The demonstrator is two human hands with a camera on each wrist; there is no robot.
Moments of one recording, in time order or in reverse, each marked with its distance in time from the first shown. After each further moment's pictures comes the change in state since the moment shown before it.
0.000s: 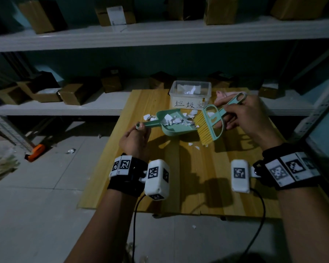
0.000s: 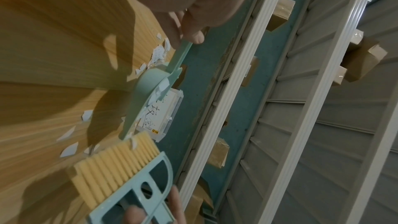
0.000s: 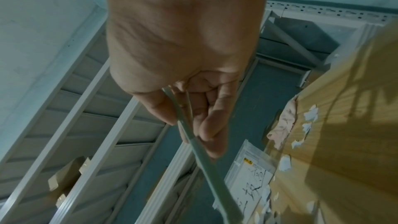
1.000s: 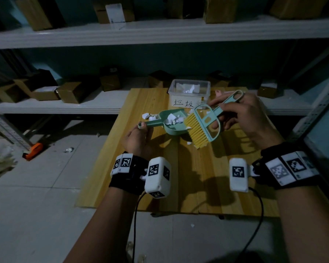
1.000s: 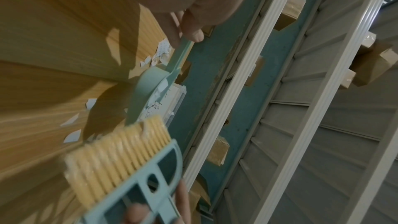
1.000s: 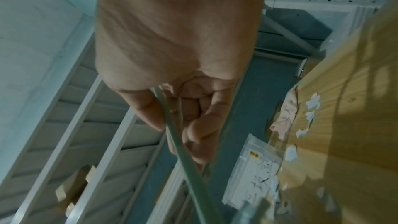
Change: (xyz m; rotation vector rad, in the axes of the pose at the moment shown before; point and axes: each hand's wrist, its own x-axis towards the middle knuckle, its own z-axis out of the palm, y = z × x) left_hand 0.002 -0.005 0.004 0.043 0.027 -0.035; right_hand -0.003 -0.003 -0.001 0.065 -0.081 -0.067
